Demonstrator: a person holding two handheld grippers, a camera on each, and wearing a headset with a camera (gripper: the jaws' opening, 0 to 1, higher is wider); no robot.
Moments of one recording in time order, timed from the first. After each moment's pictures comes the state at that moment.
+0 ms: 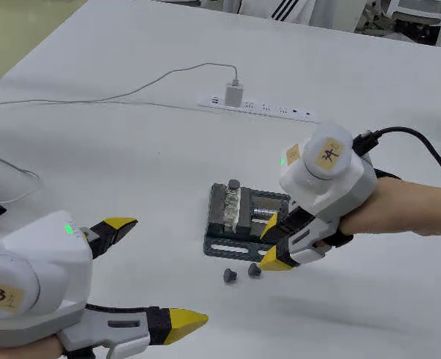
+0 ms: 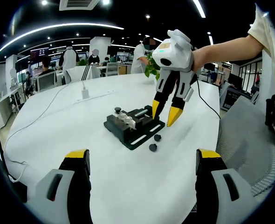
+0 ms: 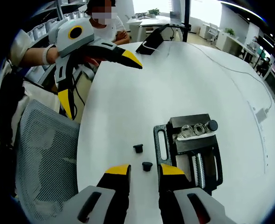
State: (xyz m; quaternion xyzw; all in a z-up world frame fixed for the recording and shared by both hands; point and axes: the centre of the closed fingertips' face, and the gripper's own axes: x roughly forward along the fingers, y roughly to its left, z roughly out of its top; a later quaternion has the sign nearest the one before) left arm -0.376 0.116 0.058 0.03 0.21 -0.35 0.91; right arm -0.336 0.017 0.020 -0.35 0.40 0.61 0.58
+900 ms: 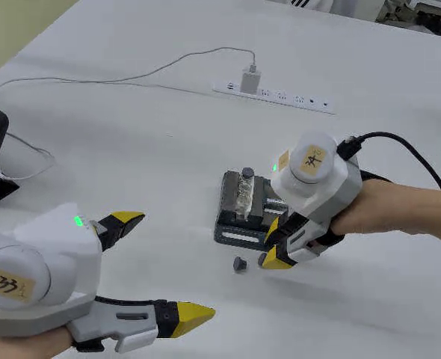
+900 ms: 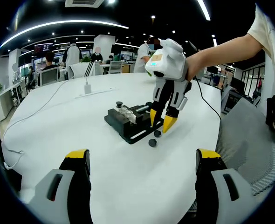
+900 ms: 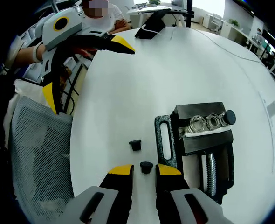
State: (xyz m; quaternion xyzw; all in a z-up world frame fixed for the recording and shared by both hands) left arm -0.383 0.120 0.046 0.01 0.22 -0.34 0.92; right arm -0.335 0.020 -0.017 -0.36 0.45 0.60 0.55
